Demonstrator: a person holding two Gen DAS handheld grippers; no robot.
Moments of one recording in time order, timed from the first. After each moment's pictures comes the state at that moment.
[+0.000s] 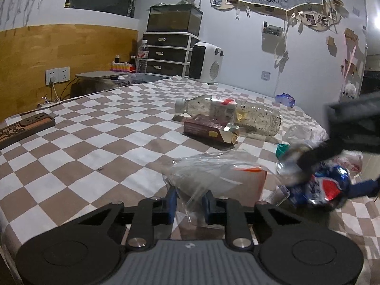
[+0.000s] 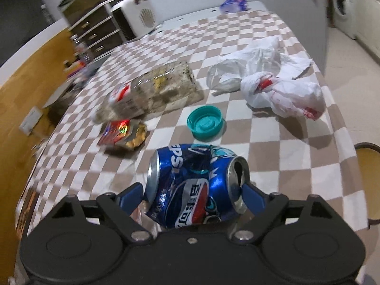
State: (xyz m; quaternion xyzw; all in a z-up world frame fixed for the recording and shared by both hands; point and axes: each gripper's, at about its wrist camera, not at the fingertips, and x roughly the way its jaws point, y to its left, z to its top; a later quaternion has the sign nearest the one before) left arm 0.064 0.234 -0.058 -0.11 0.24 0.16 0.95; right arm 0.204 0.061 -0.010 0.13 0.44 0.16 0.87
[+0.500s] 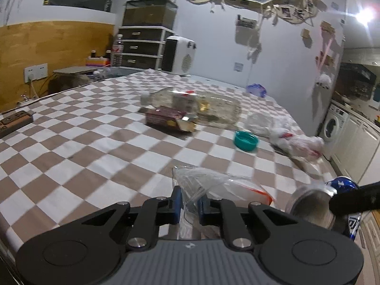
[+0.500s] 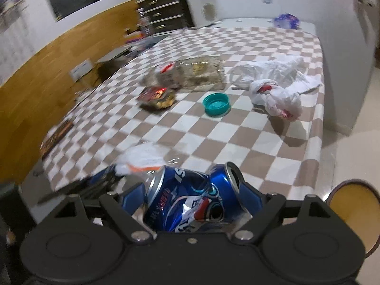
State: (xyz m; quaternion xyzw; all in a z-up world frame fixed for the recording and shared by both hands) left arm 0.048 0.191 -0.048 -0.11 0.25 0.10 0.96; right arm 0.139 -0.014 0.013 0.01 0.41 0.30 0.86
